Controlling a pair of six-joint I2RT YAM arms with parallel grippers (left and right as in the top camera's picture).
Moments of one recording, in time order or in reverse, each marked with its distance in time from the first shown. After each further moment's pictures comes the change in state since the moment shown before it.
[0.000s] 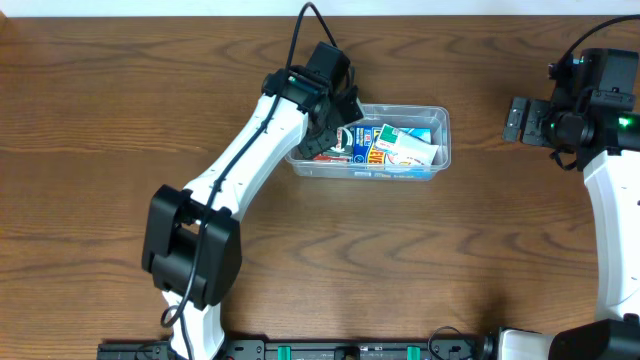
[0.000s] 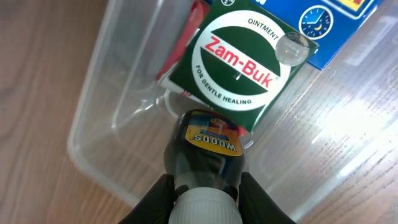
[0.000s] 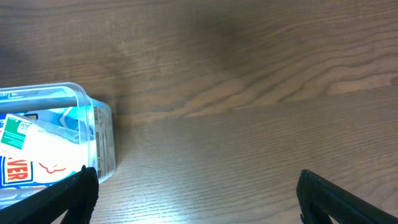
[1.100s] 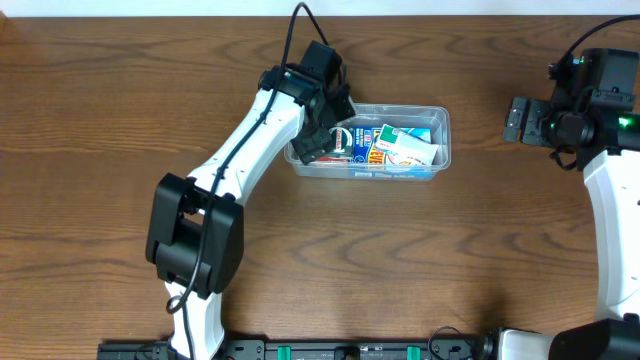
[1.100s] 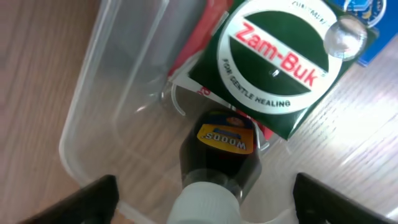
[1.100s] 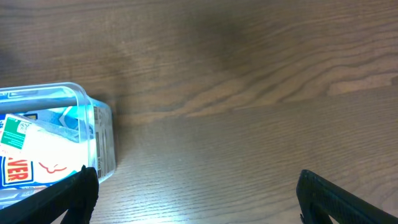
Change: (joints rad) left arm 0.035 0.039 0.013 0.011 0.004 0.001; right arm 0.000 0.000 0.000 0.000 0.000 0.000
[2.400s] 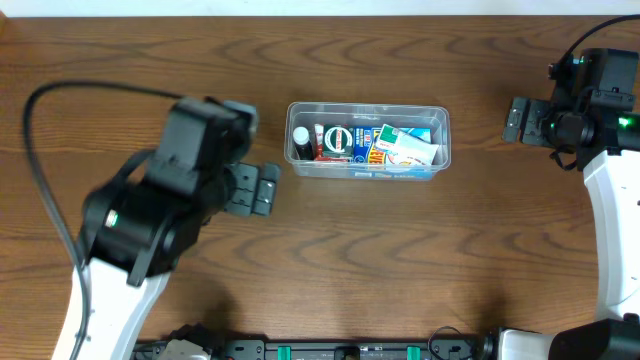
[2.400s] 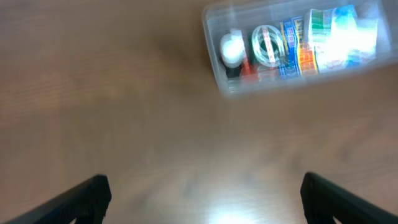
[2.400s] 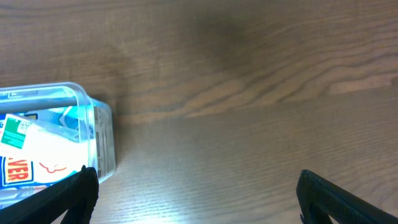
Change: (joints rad) left arm 0.074 -0.877 -0.251 -0.221 0.004 -0.761; right arm 0.000 0.000 0.000 0.001 0.000 0.000
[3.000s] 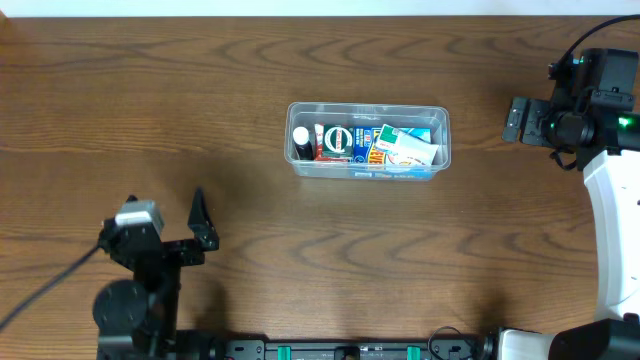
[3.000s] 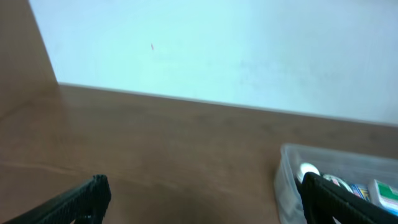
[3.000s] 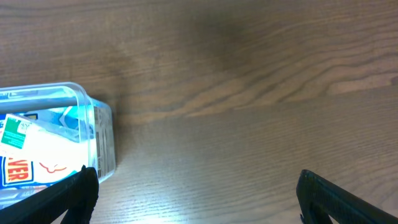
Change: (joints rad) left arm 0.390 -0.952 -0.967 0.816 0.042 -0.003; right arm 0.000 0.000 0.000 -0.002 0.000 0.000
